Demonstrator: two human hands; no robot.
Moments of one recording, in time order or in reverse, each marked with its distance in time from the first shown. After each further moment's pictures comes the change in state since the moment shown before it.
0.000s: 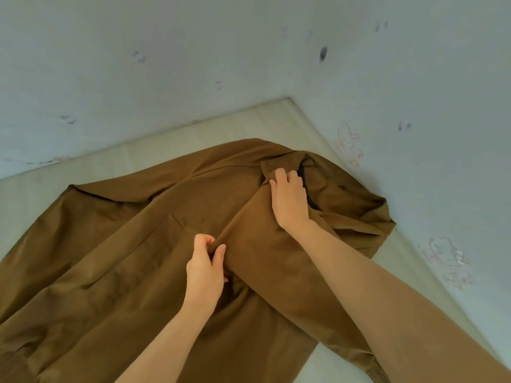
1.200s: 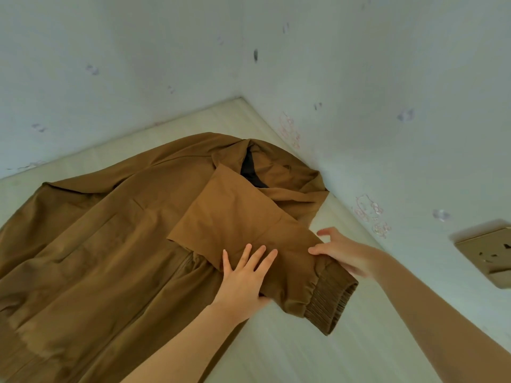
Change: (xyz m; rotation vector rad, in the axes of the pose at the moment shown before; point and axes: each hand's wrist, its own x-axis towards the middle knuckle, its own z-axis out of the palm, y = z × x) left_hand -0.117 -0.009 0.113 1.027 -0.506 0.692; right_hand -0.173 0.159 -0.167 0.801 -0.835 0.801
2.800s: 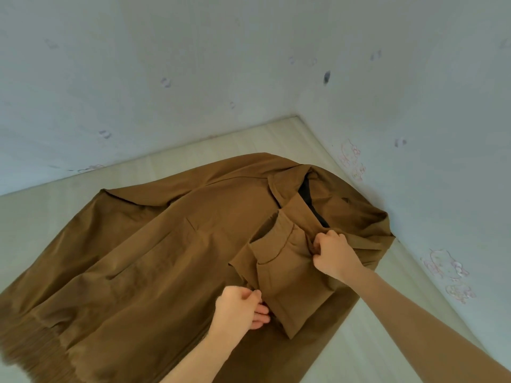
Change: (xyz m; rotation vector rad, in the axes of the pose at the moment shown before) left_hand -0.025 -0.090 -0.058 -1.399 0.060 -0.825; right_hand 0.110 -0.083 0.087 -1.021 0.413 -0.459
